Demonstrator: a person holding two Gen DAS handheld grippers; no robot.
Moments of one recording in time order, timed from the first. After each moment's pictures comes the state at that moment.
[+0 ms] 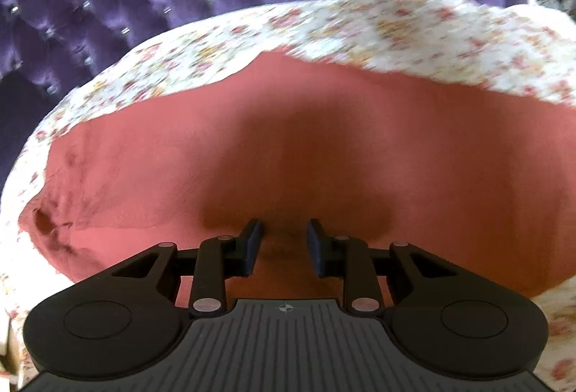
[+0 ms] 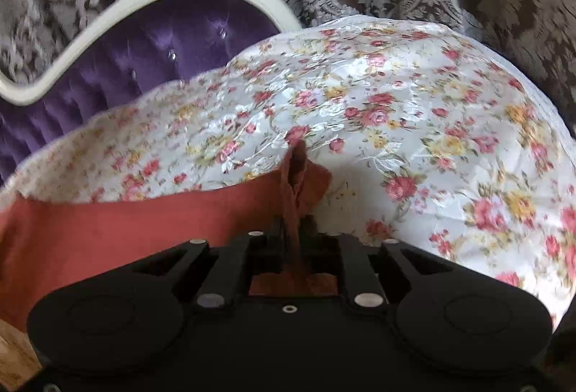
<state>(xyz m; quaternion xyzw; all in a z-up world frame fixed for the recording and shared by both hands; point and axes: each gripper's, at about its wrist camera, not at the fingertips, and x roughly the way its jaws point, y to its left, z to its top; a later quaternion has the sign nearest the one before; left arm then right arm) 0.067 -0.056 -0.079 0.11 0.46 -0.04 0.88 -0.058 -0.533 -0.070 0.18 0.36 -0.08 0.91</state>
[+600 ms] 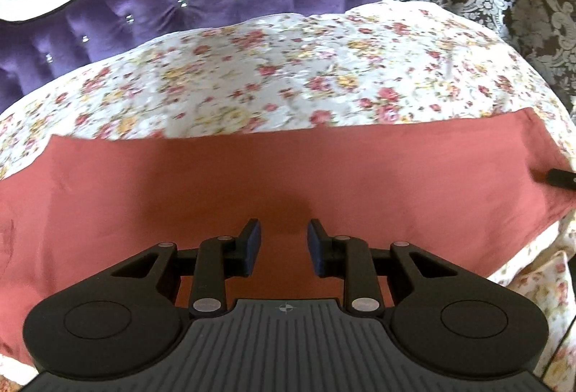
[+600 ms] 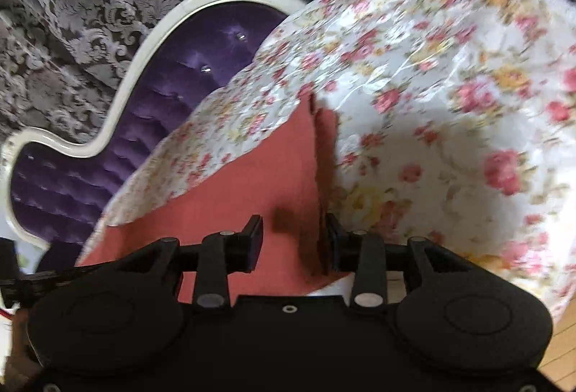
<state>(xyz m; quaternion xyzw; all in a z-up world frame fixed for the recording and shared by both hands) 0.053 -0.206 -0.073 0.11 0.45 -0.21 0.86 -0.104 -0.569 -0.098 0.35 0.34 0.03 0.87</state>
